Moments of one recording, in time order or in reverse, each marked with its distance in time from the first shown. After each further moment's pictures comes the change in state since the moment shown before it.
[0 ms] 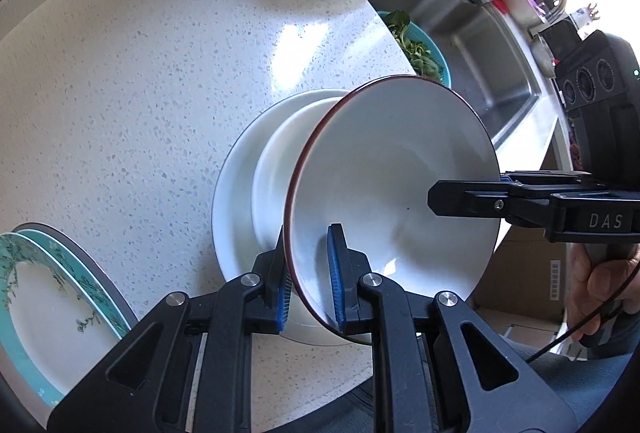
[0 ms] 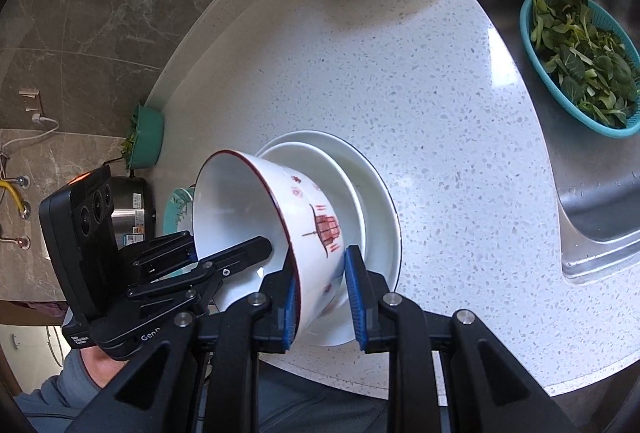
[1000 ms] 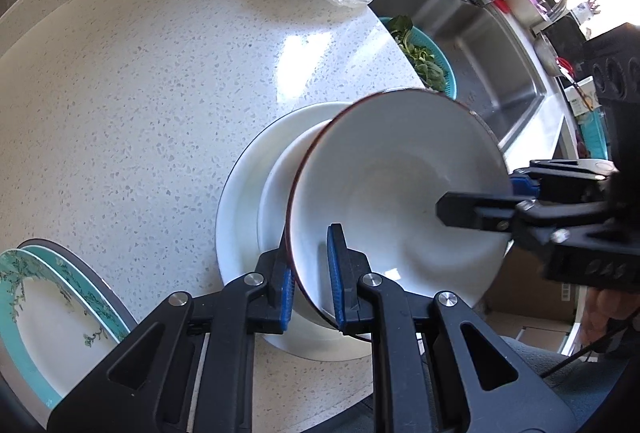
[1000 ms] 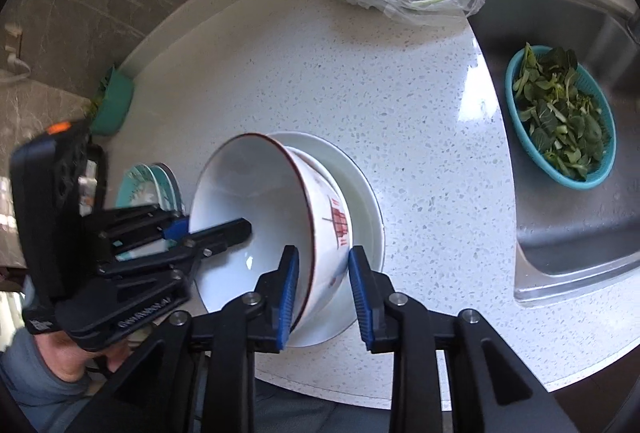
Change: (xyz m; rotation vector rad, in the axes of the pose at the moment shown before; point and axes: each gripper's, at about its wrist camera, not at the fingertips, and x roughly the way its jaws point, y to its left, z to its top) left arm 0.010 -0.004 0.012 0.024 -0.032 0.027; right arm 0.005 0.033 0.000 -0.166 -0.009 -0.243
